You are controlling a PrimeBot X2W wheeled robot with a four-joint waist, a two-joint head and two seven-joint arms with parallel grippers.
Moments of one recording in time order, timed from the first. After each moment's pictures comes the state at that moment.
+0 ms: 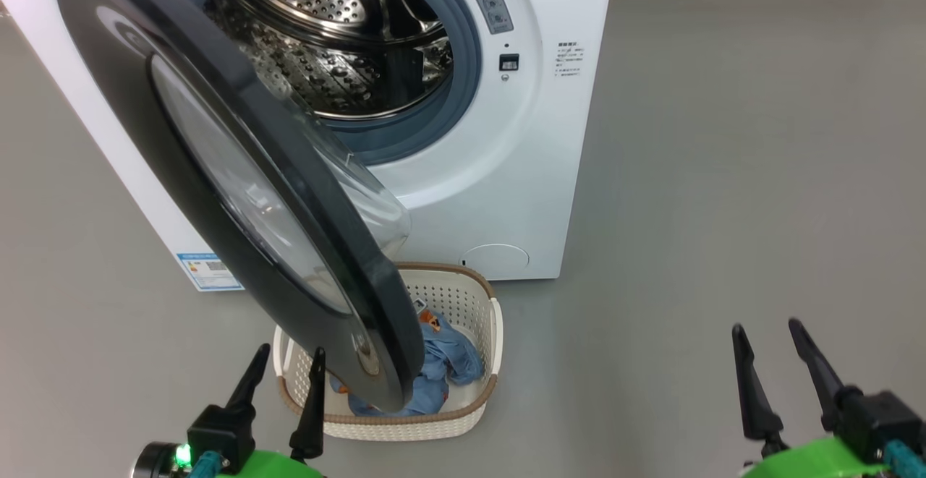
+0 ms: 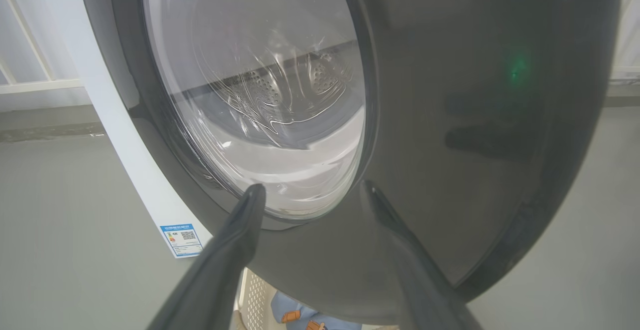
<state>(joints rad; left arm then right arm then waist) -0.14 0.05 -0.13 0.42 -0.13 -0.03 -0.26 0.04 -0.07 -0.05 0.16 0.14 0.13 -0.25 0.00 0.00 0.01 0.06</state>
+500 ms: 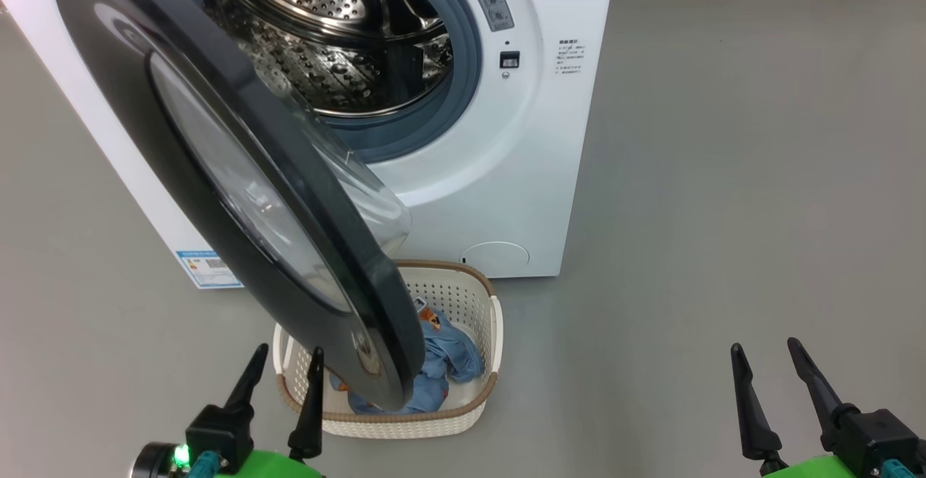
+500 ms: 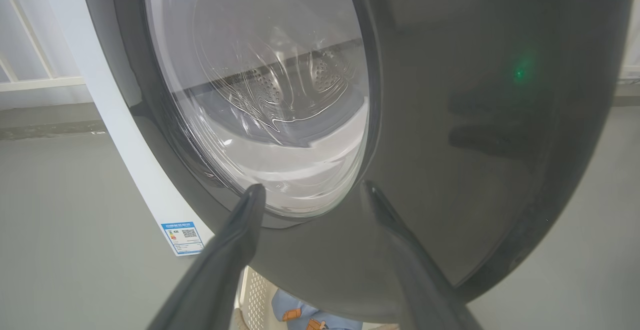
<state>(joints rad) -0.14 0.05 -0.12 0.42 -0.13 -0.03 -0.26 0.11 -0.04 -0.07 0.12 0.10 0.13 -0.24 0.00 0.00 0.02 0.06</state>
